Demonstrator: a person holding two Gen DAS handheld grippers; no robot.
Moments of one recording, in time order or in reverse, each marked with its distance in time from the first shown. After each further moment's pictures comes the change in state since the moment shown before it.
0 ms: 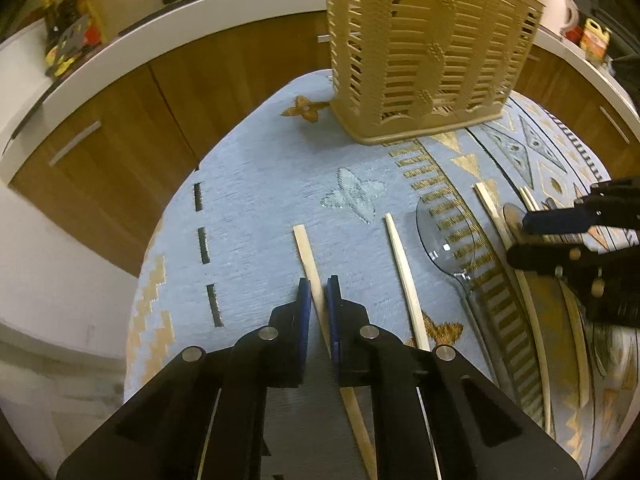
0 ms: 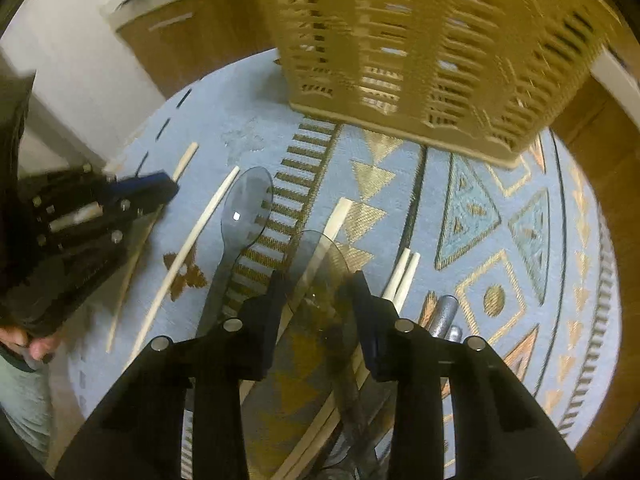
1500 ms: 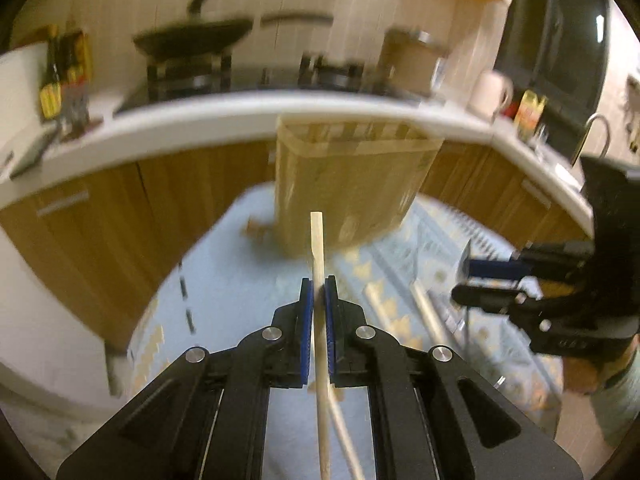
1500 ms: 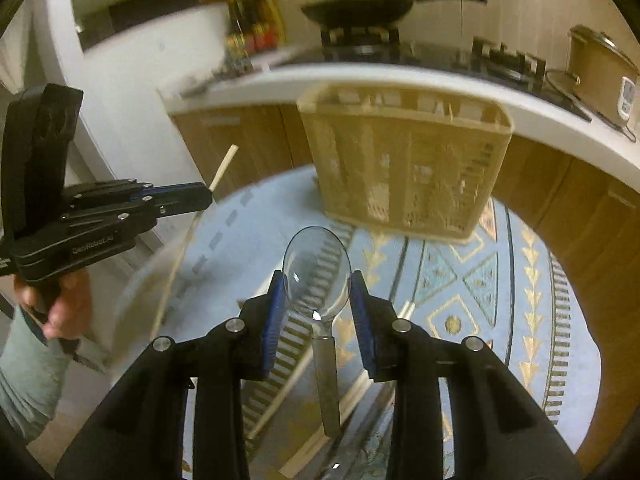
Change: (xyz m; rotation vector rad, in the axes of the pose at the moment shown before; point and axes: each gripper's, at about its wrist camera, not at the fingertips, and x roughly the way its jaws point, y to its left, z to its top) left arm -0.109 -0.001 0.019 -0.046 -0.341 -0.232; right arm -0.088 0.050 -0.047 -0.120 -0.414 0.055
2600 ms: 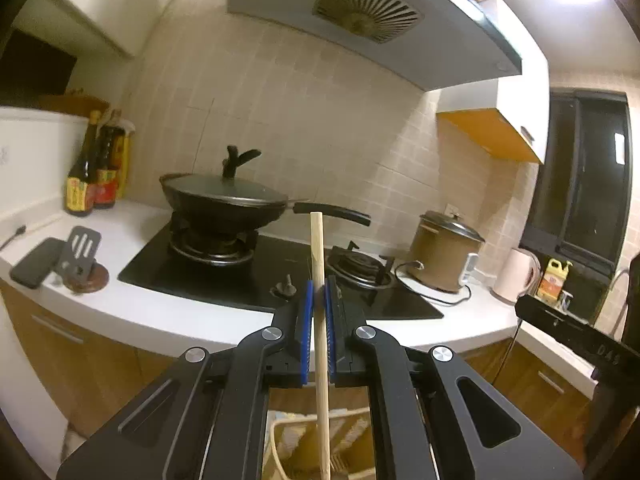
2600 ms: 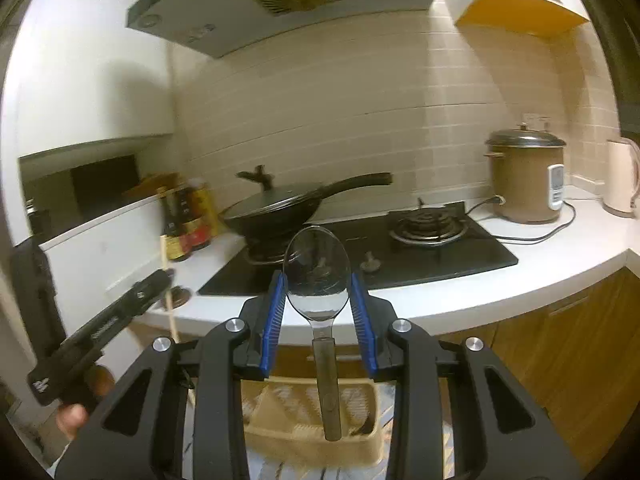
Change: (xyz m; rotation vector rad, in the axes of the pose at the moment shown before) left arm 0.007 0.000 0.164 -0.198 -0.551 0.083; right arm -0.087 -0.116 0.159 0.175 -0.554 -0.173
